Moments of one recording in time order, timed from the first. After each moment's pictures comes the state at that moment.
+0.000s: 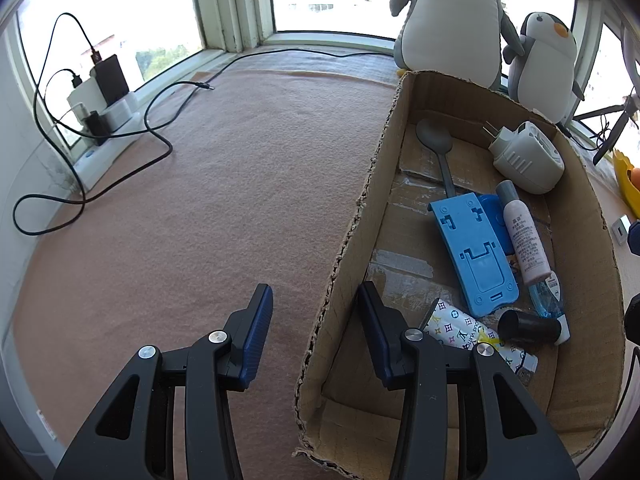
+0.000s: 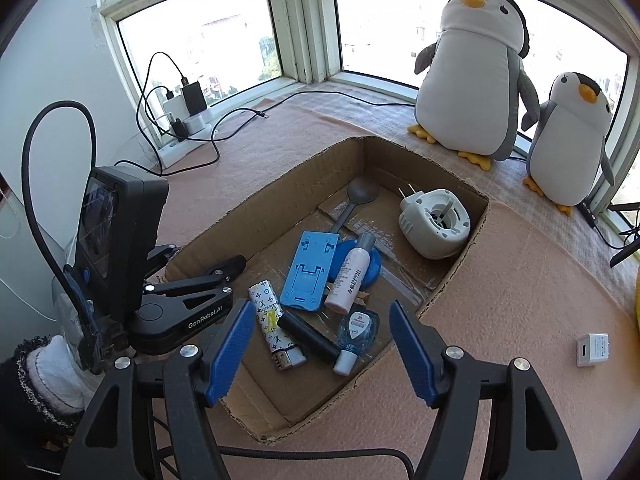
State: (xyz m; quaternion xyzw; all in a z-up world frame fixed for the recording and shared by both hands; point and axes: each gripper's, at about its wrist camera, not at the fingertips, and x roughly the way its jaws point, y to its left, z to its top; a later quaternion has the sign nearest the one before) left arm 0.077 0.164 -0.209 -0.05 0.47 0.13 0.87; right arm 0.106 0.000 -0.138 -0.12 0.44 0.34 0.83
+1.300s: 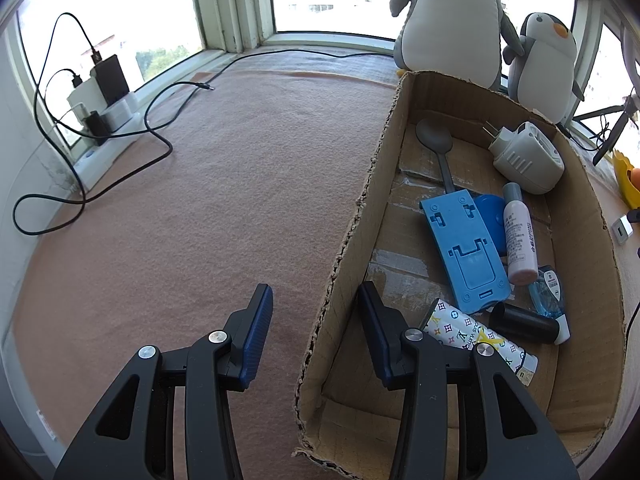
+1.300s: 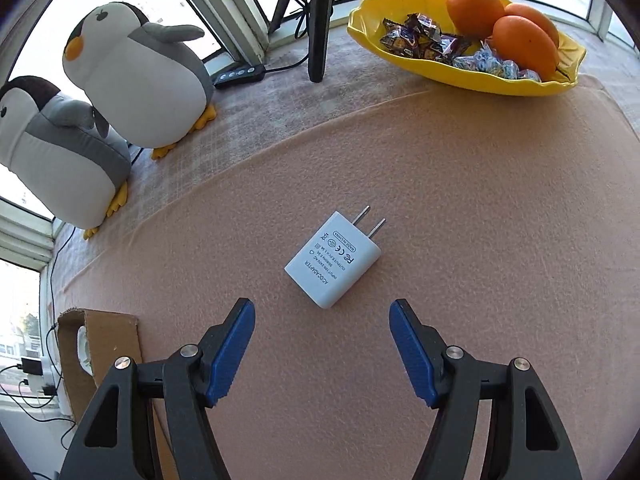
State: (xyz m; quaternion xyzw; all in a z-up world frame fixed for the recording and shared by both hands) left arm 0.076 0.164 -0.209 -0.05 0.47 0.13 0.87; right arm 0.247 -0.254 -0.195 0.21 0.57 -0.06 0.79
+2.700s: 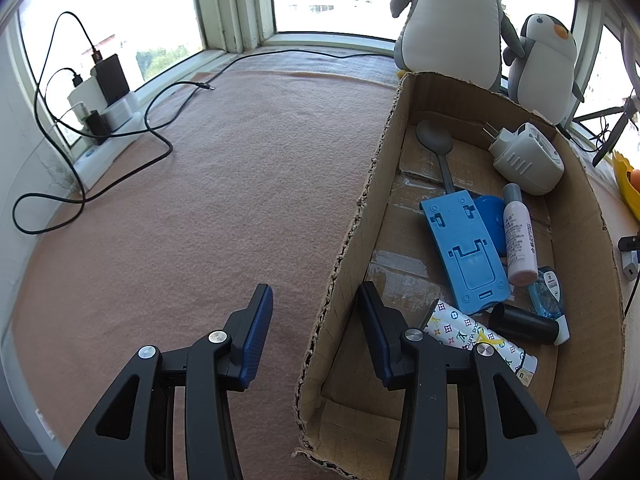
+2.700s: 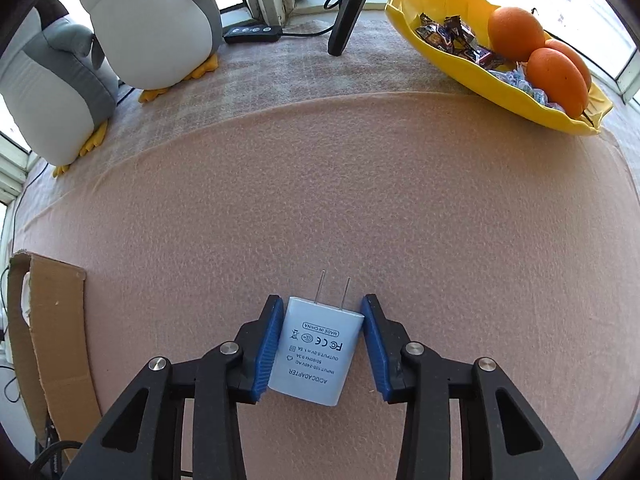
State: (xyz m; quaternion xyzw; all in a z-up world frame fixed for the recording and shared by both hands) left arm 0.076 0.164 -0.209 -0.06 0.47 0.13 0.87; right arm 0.245 -0.234 -0.222 0.09 0.61 -0.04 0.79
